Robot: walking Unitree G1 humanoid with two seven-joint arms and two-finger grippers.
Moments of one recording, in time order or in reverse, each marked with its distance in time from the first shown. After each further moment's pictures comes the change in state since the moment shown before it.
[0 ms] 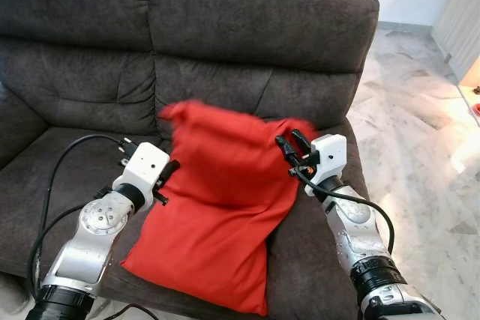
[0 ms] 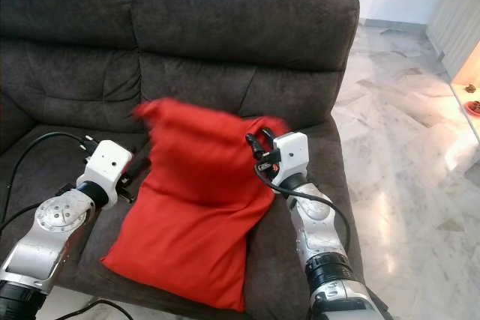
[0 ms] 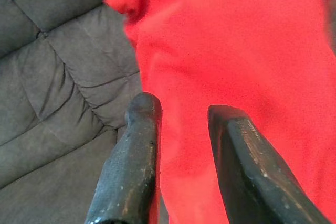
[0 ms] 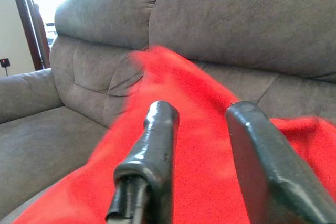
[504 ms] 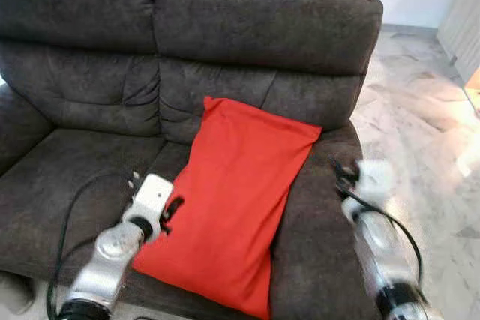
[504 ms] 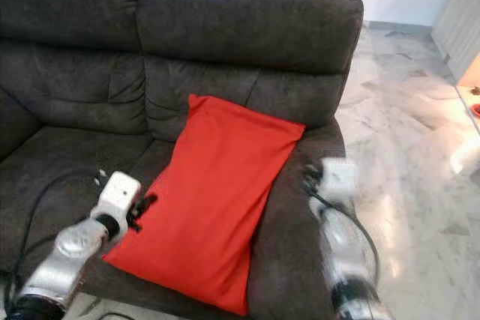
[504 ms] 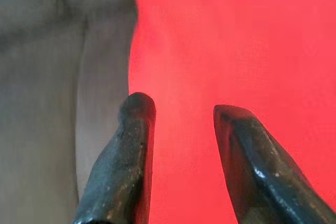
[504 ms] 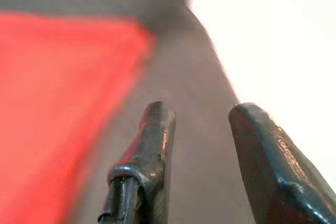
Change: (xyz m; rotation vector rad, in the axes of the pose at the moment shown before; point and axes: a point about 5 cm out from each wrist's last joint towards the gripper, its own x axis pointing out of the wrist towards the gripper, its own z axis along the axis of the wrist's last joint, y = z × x) left arm -0.011 -0.043 -0.106 -0.216 0.361 0.014; right arm -0.122 -0.062 -0.098 0.172 0.409 -0.782
